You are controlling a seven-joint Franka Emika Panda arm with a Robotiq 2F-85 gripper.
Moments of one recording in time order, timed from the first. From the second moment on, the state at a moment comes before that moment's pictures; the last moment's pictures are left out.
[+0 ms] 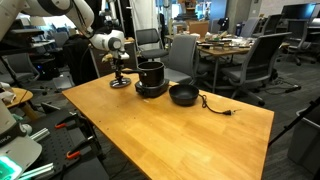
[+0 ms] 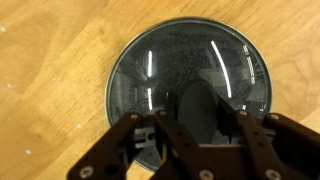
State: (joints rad) arm 0.45 0.81 0.08 -1.53 0.08 2.24 1.08
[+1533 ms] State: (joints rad) arm 0.13 0.12 0.06 -2.01 -0.04 2.33 0.35
